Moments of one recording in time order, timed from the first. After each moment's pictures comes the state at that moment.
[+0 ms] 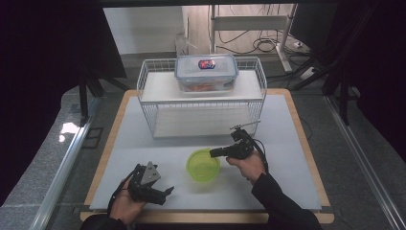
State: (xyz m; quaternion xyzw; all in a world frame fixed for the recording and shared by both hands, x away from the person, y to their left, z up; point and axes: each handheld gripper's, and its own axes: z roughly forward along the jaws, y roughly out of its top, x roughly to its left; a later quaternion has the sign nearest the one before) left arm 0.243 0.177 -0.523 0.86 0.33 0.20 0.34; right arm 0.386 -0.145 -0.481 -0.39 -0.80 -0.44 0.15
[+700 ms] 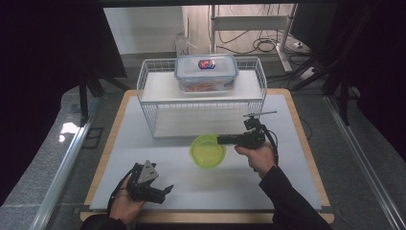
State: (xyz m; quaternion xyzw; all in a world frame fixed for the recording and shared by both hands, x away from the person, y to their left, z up) left arm 0.244 0.181 -0.520 0.84 0.34 0.20 0.36; right arm 0.390 -0.169 -0.435 -0.39 -0.76 -0.50 0.14
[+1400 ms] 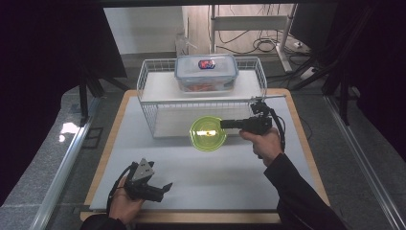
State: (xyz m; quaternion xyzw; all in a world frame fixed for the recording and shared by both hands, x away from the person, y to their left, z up) left arm 0.244 0.187 -0.515 0.83 0.35 0.19 0.39; right arm 0.400 -0.175 -0.382 -0.39 -0.75 -0.52 0.13
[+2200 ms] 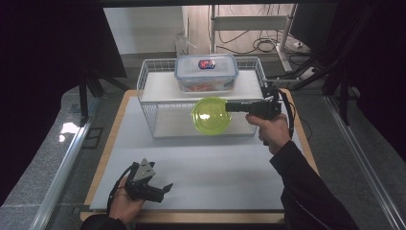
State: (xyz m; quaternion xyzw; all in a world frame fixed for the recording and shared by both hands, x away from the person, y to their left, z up) left arm 0.245 0.186 -0.516 0.83 0.35 0.19 0.39; right arm 0.408 -0.186 -0.332 -0.38 -0.72 -0.56 0.12
